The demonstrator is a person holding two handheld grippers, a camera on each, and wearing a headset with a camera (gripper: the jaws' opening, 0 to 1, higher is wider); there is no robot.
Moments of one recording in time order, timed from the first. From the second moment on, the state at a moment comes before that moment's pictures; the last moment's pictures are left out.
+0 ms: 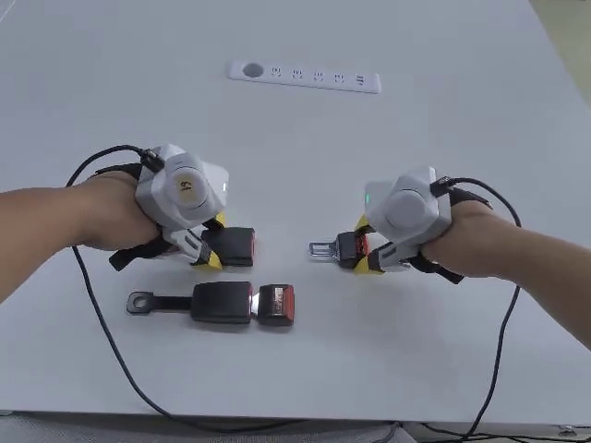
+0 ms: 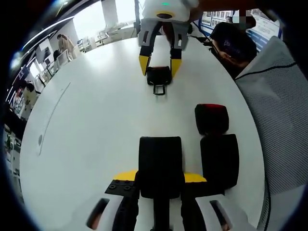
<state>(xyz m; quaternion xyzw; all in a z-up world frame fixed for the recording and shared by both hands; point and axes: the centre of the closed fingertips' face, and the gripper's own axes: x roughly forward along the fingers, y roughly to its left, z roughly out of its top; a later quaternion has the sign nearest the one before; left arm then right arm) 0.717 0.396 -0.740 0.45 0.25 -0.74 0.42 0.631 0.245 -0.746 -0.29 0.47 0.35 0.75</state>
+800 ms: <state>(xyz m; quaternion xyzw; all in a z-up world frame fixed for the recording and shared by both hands) 0.717 0.396 -0.742 0.46 0.26 -0.74 0.43 0.637 0.266 -0.744 -0.28 0.47 0.36 0.76</state>
